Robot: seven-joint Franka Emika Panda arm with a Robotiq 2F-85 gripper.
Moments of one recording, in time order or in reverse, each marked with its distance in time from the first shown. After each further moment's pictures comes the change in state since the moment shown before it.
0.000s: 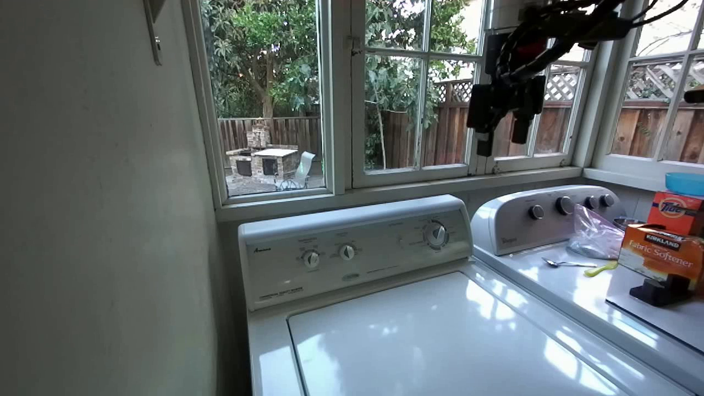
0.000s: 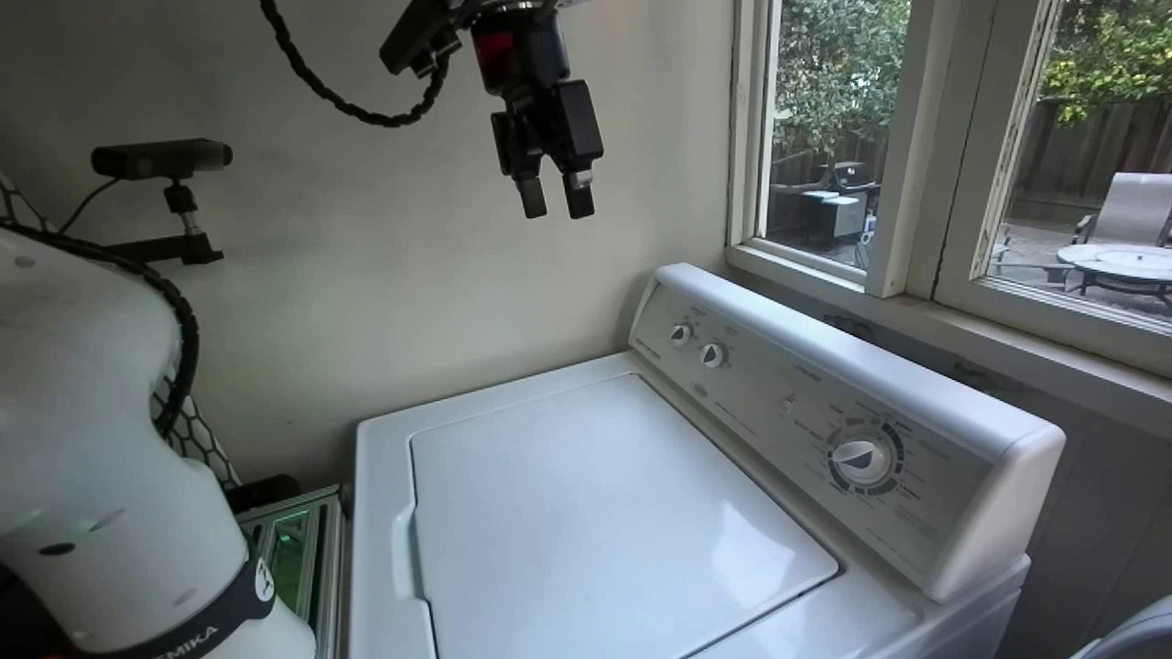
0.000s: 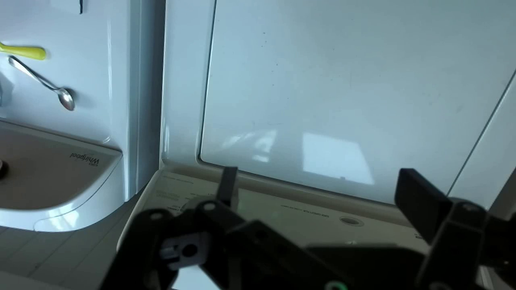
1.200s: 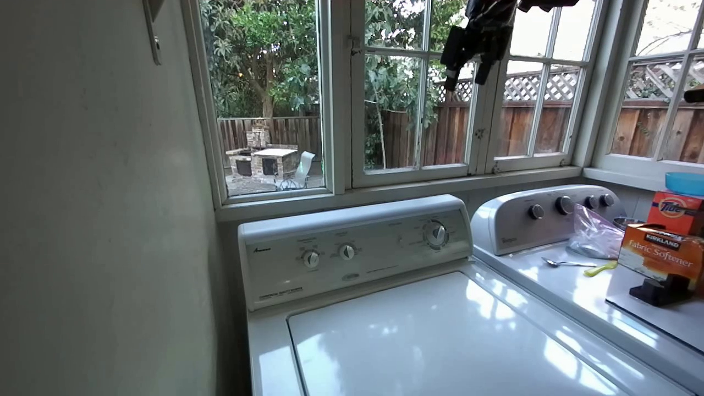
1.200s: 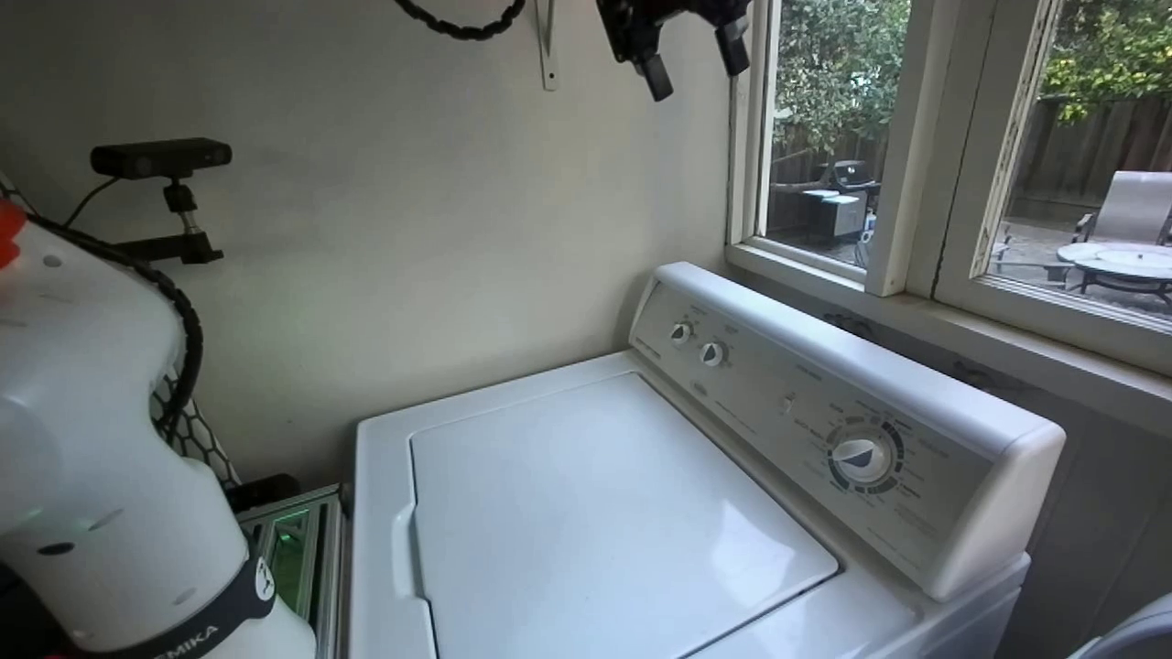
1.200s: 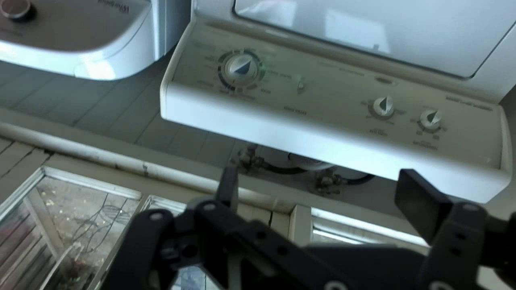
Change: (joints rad) arm -0.008 0.194 -0.102 0.286 -0.033 0.230 -0.133
